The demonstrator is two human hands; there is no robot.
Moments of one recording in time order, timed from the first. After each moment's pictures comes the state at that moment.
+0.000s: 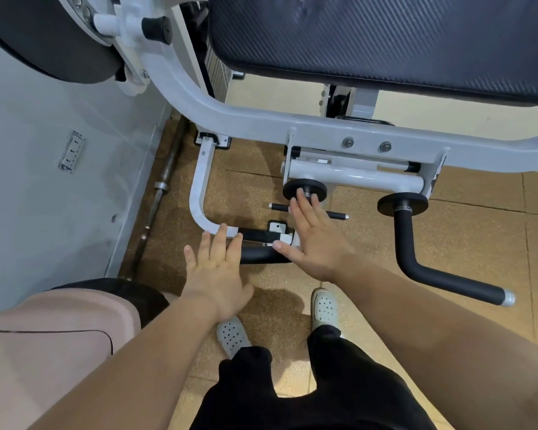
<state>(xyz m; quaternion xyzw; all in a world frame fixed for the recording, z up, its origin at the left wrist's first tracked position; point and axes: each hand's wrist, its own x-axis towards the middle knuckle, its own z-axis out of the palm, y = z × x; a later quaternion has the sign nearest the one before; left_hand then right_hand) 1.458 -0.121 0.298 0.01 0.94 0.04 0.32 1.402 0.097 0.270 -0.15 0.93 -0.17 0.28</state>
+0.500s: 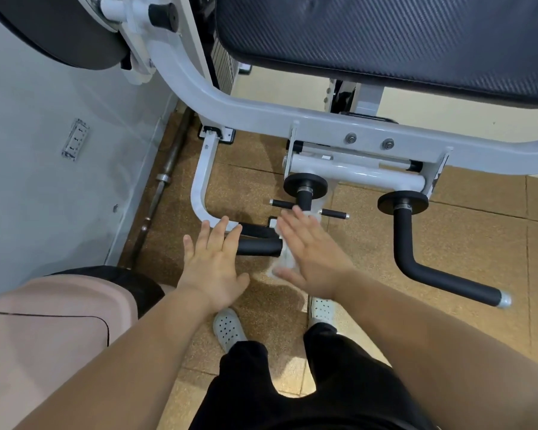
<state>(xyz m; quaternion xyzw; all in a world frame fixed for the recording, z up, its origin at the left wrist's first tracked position) 1.462 -0.125 0.296 0.01 0.95 0.09 0.28 1.434 0.108 0.257 -0.30 0.92 -0.12 0.22</state>
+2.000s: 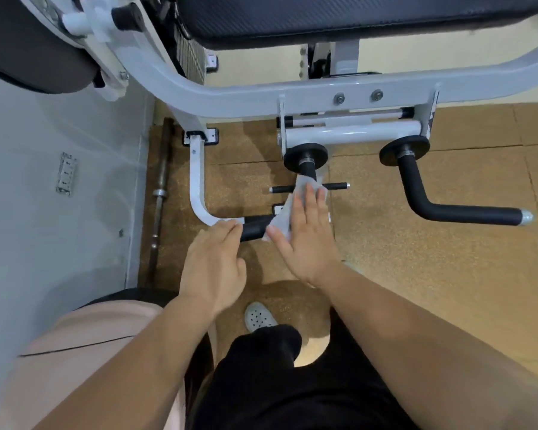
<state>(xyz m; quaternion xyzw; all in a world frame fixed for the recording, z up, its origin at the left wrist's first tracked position) 1.473 -0.174 0.309 0.15 0.97 0.14 0.16 1.477 0.023 0.264 0.03 0.95 -0.26 0.18</state>
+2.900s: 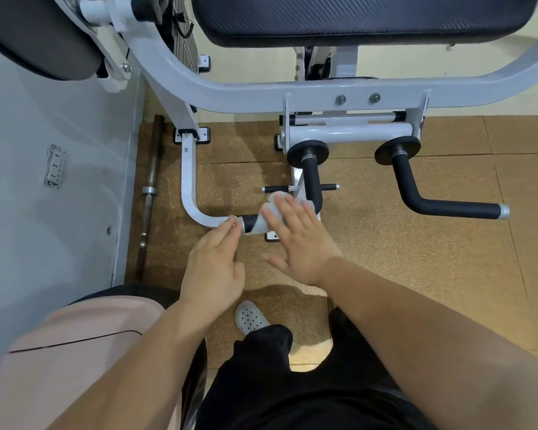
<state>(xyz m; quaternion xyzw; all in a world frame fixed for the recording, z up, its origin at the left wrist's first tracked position) 1.497 -0.196 0.318 0.12 0.94 0.27 0.17 1.488 0.018 0.266 -0.19 0.96 -0.05 0.18</state>
